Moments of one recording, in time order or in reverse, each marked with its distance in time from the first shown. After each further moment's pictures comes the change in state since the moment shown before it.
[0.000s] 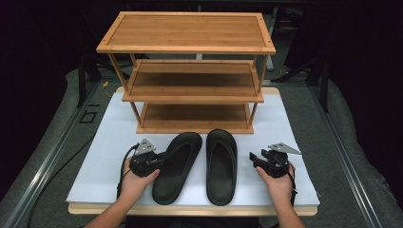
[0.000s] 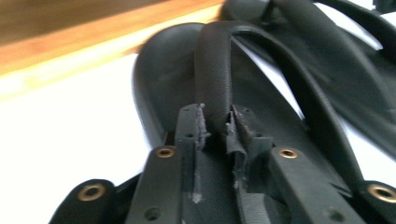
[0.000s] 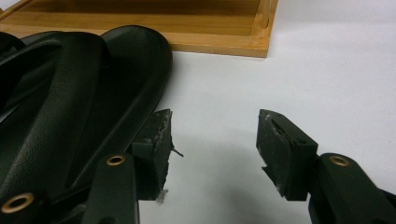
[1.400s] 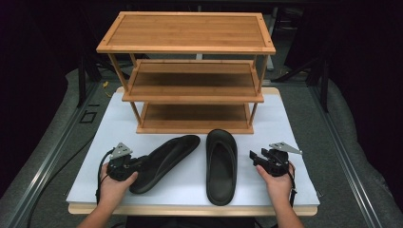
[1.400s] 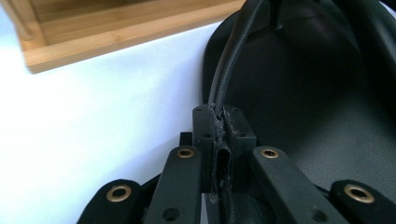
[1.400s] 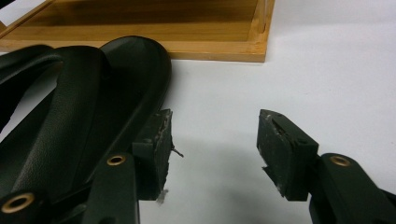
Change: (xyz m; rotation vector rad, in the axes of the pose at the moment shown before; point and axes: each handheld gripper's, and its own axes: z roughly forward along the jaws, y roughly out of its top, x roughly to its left) left arm 0.034 -0.028 -0.044 -0.003 0.075 -0.078; right arm -0.001 0.002 0.001 -0.020 0.003 0.043
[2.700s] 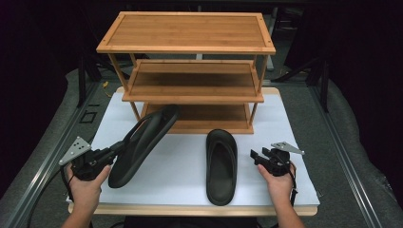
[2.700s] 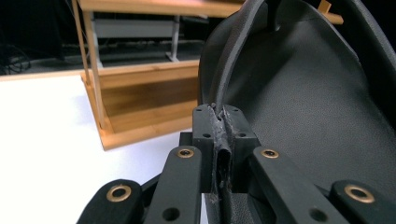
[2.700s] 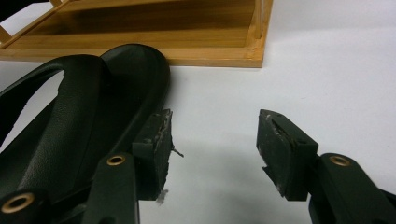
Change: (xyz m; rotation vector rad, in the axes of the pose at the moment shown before) left arm 0.011 0.022 -0.087 -0.359 0.010 -0.060; right arm -0.003 0.001 -0.001 -0.022 0.008 0.016
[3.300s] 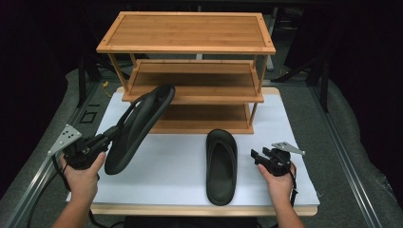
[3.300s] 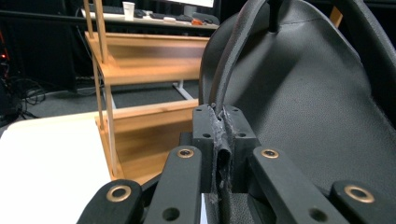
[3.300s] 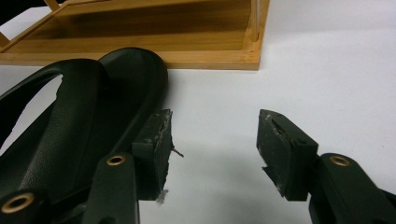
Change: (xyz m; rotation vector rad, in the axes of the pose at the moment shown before) left arm 0.001 0.037 0.001 -0.101 0.028 0.016; right arm 0.000 0.000 -0.001 -0.003 -0.006 0.009
